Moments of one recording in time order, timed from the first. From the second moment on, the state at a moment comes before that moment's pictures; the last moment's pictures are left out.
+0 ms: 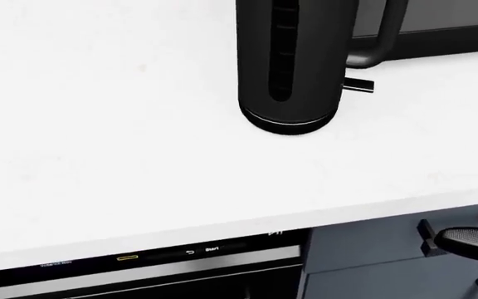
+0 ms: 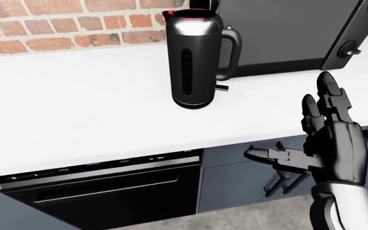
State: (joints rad) left arm -0.10 0.44 0.83 -0.87 -0.65 0.82 0.15; right arm -0.10 -0.22 -0.58 -0.99 0.14 0.94 0.15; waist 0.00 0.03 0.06
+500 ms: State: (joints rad) left arm -0.11 0.45 0.85 -0.89 -0.67 0.83 0.16; right arm -0.11 -0.23 -0.59 -1.02 0.14 0.93 0.15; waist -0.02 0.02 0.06
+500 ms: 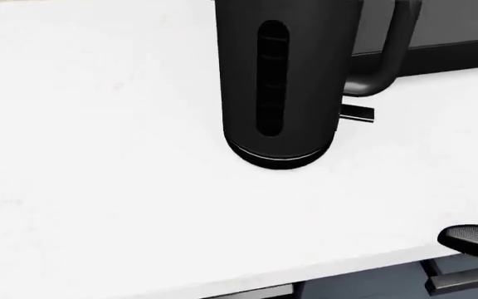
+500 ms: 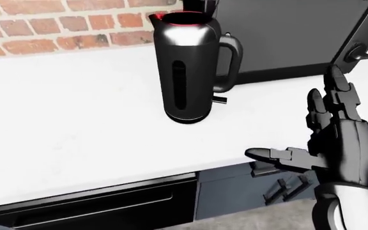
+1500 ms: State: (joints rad) left arm -0.11 0.42 0.82 -0.89 -0.57 0.82 0.10; right arm -0.09 -0.22 -0.59 -1.01 0.15 0.93 0.15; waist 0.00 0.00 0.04
